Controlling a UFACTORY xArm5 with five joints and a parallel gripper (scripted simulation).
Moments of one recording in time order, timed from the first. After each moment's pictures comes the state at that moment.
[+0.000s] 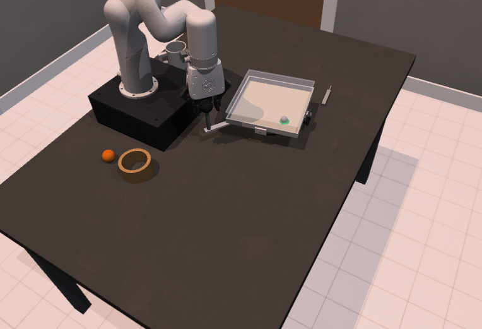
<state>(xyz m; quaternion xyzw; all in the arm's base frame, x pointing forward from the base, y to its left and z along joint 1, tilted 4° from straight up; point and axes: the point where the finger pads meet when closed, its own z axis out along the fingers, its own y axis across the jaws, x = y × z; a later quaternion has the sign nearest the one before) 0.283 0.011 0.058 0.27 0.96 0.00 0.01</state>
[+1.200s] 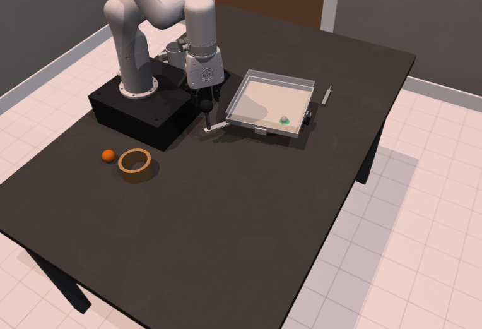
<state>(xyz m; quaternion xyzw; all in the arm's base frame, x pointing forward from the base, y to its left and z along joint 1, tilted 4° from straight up) 0.282 0.008 0.094 0.27 0.96 0.00 0.01</state>
